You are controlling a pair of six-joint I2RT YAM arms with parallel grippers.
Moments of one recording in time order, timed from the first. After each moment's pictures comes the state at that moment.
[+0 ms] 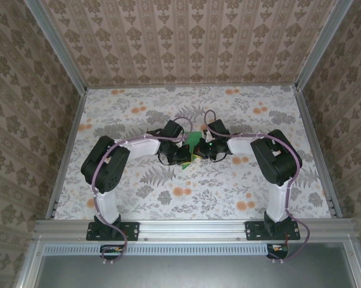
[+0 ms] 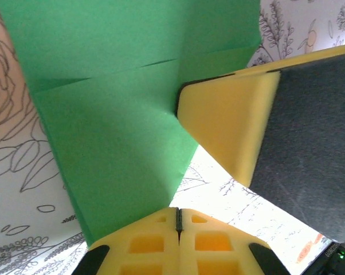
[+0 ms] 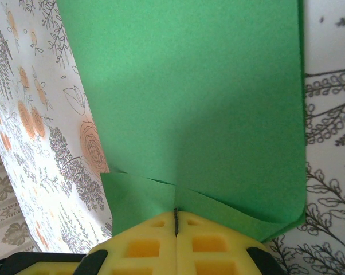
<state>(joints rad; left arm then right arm) -0.69 1.88 1.12 -0.38 0.49 -0.70 0.45 1.95 1.03 -0.07 -0.50 0.83</state>
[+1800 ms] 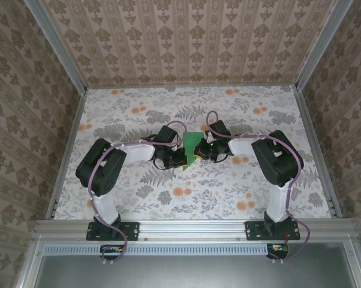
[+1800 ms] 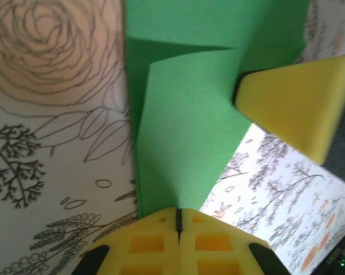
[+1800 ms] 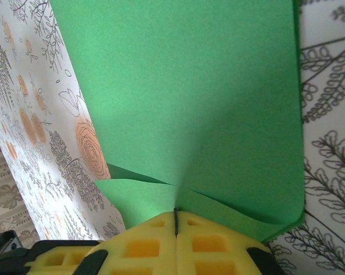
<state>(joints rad) -0.66 1.83 0.97 -0.25 0.48 -0.75 0.44 1.93 1.01 -0.06 -0.50 0.89</state>
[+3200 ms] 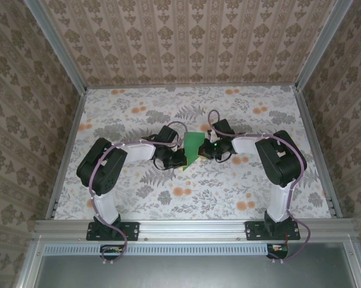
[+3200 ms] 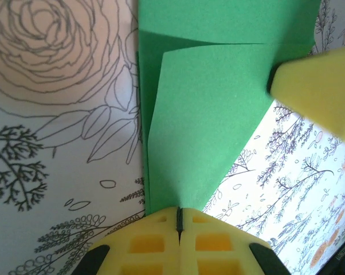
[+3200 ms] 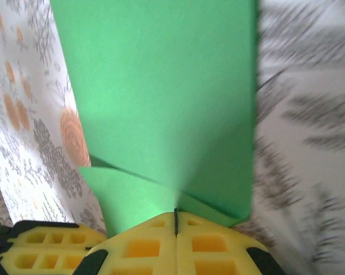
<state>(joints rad) -0.66 1.84 0.98 -0.27 0.48 -0.71 0.38 1.92 1.01 -0.12 -0.51 0.73</state>
